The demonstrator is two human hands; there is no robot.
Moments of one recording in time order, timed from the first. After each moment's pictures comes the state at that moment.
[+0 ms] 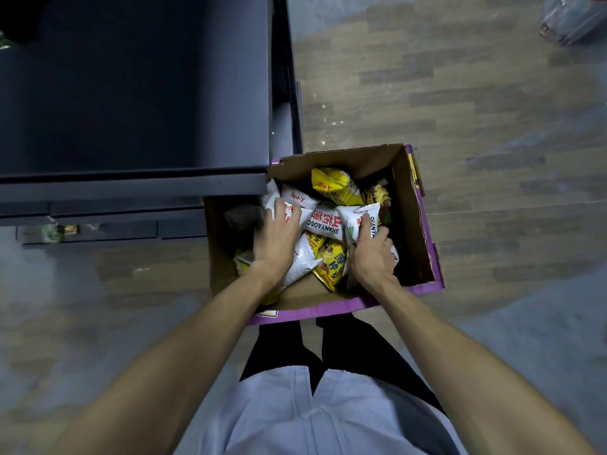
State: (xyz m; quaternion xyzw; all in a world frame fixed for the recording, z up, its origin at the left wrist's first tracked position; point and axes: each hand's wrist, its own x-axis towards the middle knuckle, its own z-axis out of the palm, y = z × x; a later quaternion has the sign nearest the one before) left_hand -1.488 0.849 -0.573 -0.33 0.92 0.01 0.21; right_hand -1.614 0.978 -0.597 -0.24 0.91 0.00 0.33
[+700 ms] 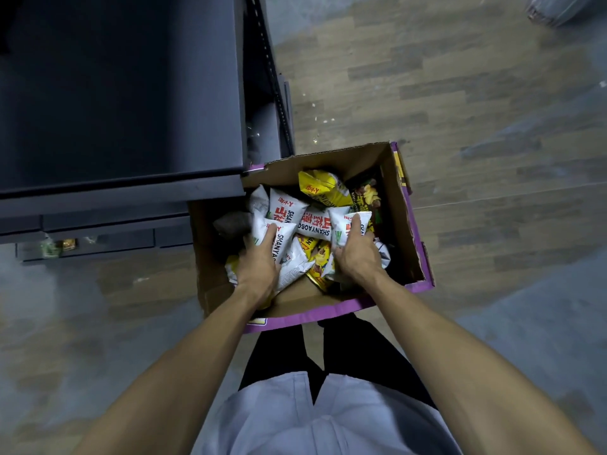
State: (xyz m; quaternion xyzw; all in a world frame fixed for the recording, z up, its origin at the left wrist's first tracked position) left_hand -1.460 0.873 -0.584 -0.51 0.81 0.22 0.21; right_hand -1.619 0.983 -0.599 -0.19 0.89 -0.07 0.41
